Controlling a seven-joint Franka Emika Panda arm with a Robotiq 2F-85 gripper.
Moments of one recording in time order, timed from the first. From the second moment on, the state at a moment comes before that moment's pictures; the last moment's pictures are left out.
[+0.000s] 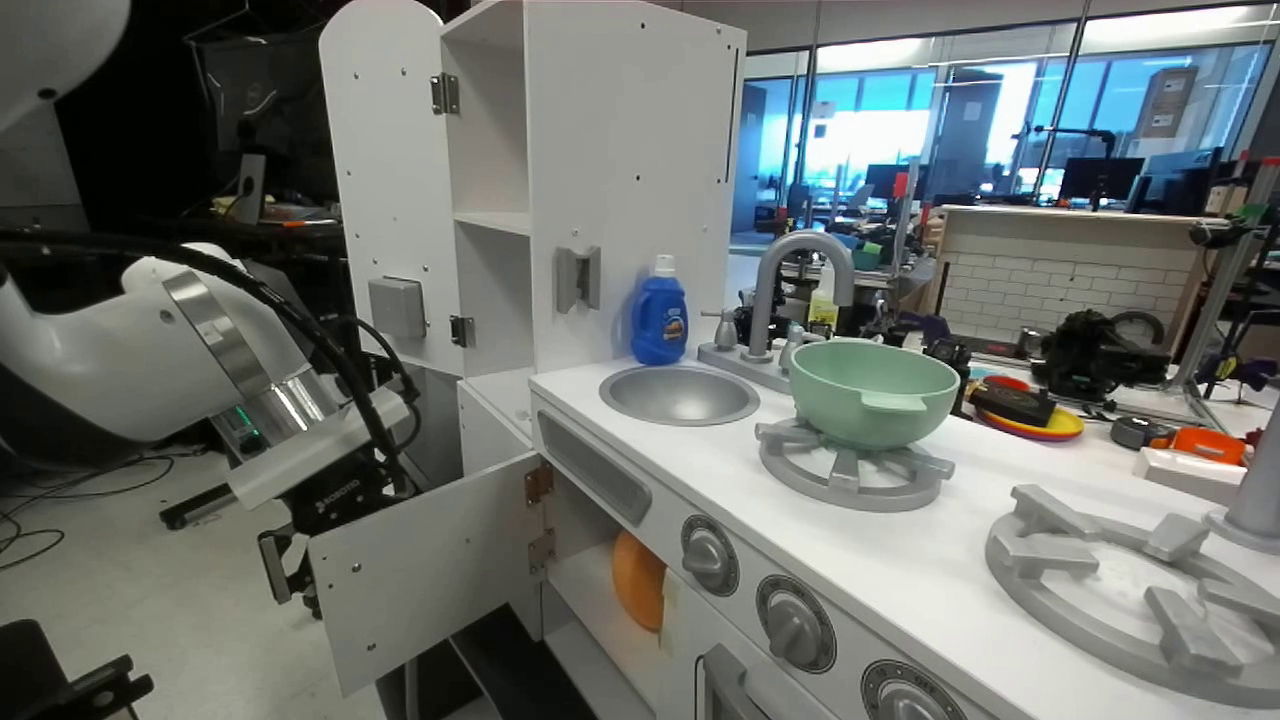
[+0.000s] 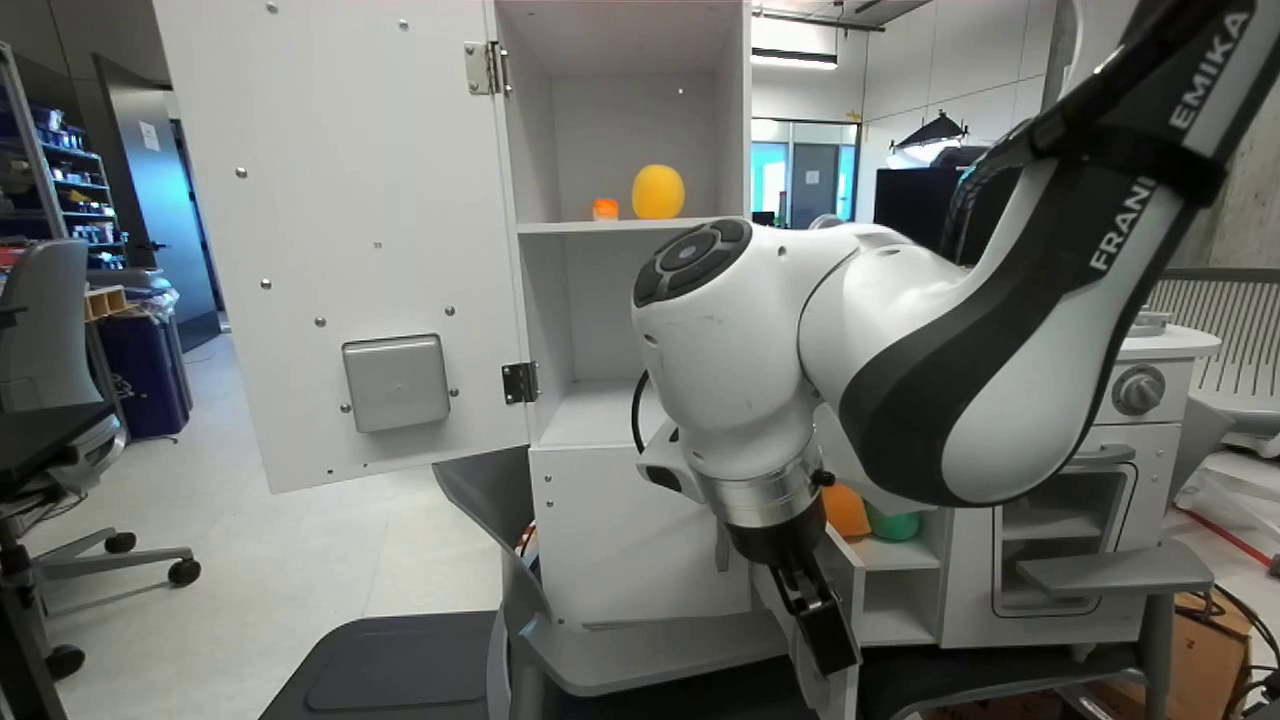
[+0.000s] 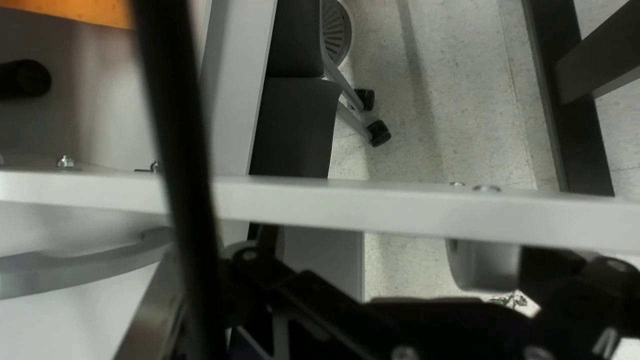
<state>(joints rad) 0.23 0.79 0.18 -1.95 -1.15 2.49 -0.04</state>
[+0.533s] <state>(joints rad) 0.23 0.78 0.17 -1.96 -1.15 2.47 -0.09</state>
